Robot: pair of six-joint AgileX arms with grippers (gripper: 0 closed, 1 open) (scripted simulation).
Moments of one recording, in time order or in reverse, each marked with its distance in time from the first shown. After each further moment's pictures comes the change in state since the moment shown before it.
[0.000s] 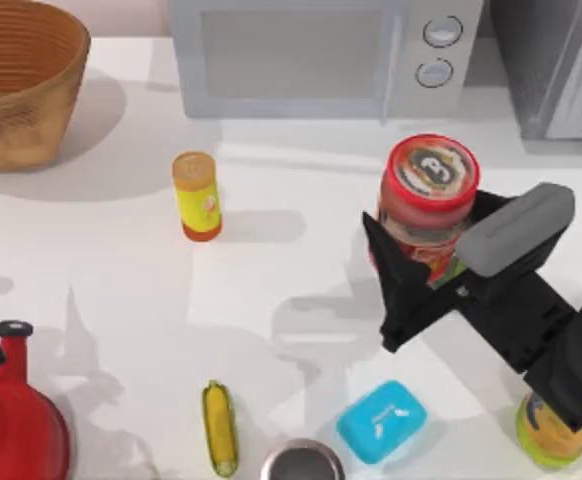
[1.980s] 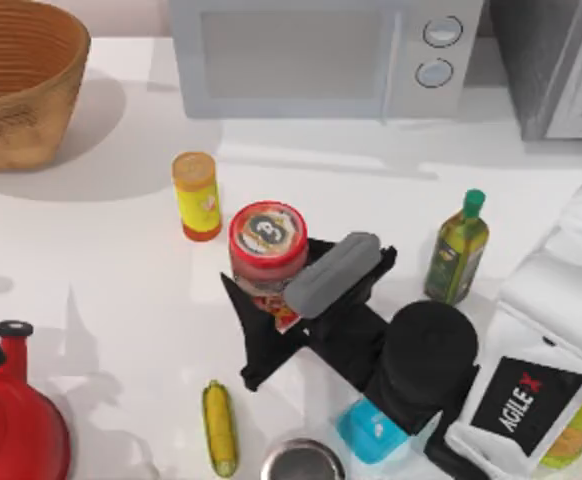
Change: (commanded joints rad) left arm 0.000 0.000 0.000 0.000 0.000 0.000; right arm 0.144 0.631 0.367 0.199 0.009 0.000
